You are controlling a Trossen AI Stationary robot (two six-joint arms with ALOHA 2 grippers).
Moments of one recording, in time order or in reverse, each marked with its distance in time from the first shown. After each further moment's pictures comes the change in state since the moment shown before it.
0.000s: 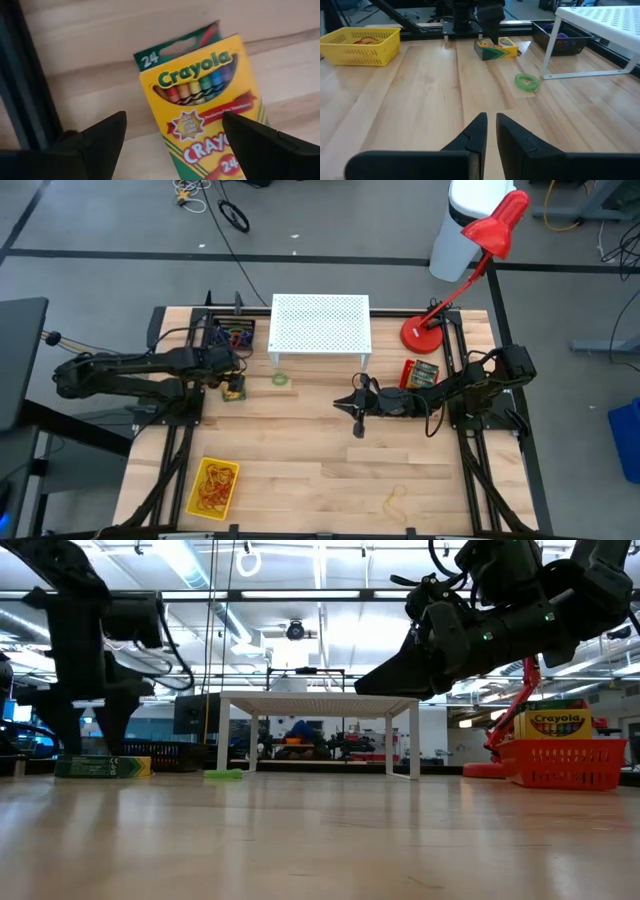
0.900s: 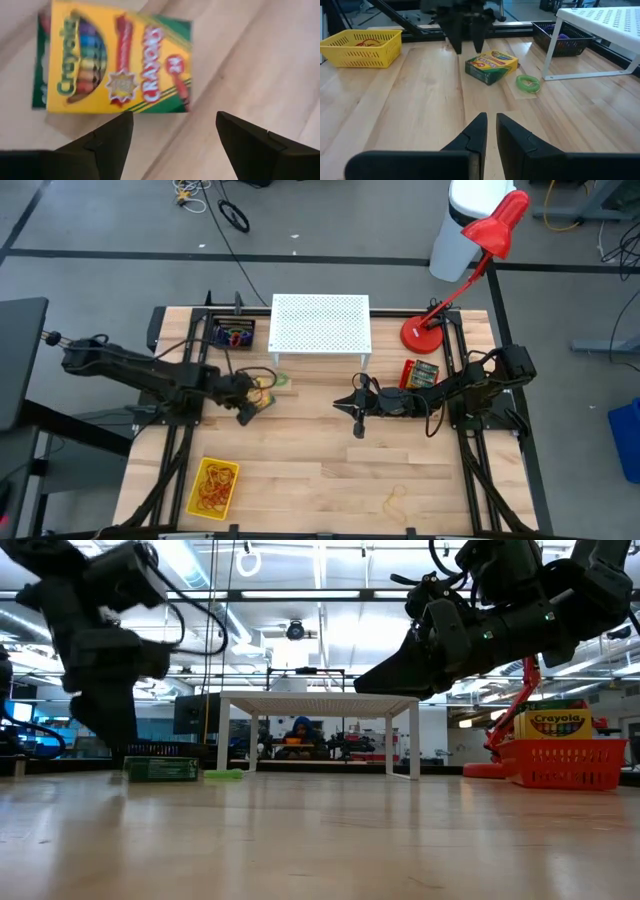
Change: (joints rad) left arm -0.406 0.076 -0.019 0.375 0.138 0.207; right arm 0.000 0.000 0.000 0.007 -0.009 0.004
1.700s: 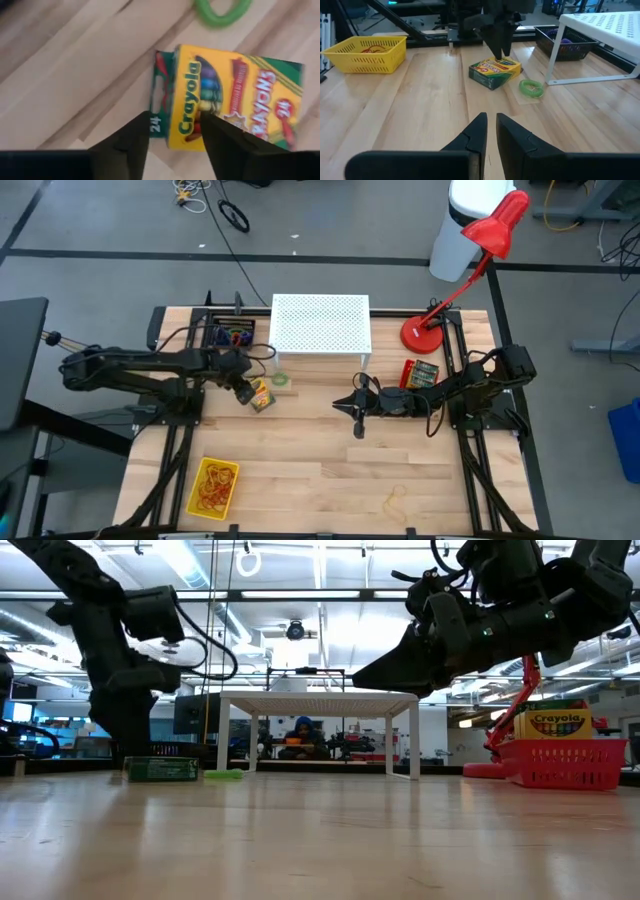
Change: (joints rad) left arm 0.365 0.040 0.017 -0.064 0.009 0.311; right arm 0.000 0.000 0.000 0.024 -0.014 0.003
